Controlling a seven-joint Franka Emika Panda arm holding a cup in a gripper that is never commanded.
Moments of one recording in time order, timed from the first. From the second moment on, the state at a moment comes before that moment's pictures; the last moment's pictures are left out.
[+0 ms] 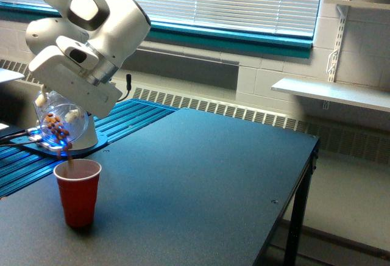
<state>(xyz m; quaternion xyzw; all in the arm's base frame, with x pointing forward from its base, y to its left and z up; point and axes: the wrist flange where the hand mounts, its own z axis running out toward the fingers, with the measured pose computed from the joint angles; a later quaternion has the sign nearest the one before) 0.269 -0.233 0.306 0.77 -0.54 -0.03 0.34</state>
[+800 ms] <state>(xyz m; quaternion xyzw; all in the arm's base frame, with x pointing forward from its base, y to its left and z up) 0.279 -0.232 0.311 0.77 -0.53 -0.05 0.35</state>
